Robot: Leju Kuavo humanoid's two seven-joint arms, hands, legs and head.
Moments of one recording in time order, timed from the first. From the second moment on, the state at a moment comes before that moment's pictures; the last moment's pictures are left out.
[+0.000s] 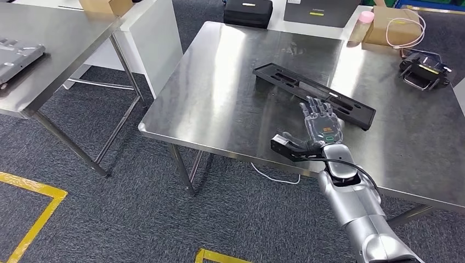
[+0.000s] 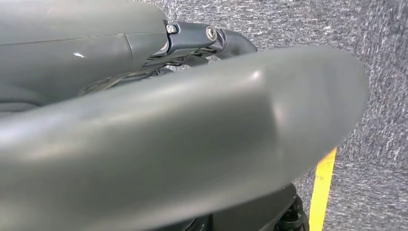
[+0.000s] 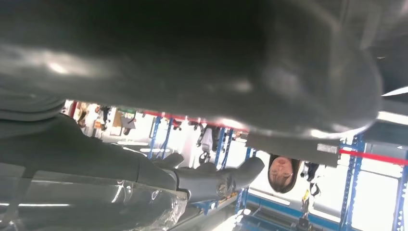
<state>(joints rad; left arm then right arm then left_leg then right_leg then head) -0.08 -0.07 0.66 -0.21 -0.55 0.05 -0.31 -0.64 -0.09 0.42 -0.93 1.42 -0.28 -0.07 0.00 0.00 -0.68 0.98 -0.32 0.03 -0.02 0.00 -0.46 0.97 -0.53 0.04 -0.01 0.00</state>
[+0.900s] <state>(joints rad) -0.09 -0.08 0.67 -0.21 -0.56 0.06 -0.31 -0.64 -0.10 0.37 -0.89 1.44 -0.30 0.00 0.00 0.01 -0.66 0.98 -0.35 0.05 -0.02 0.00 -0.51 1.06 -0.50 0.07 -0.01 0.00</state>
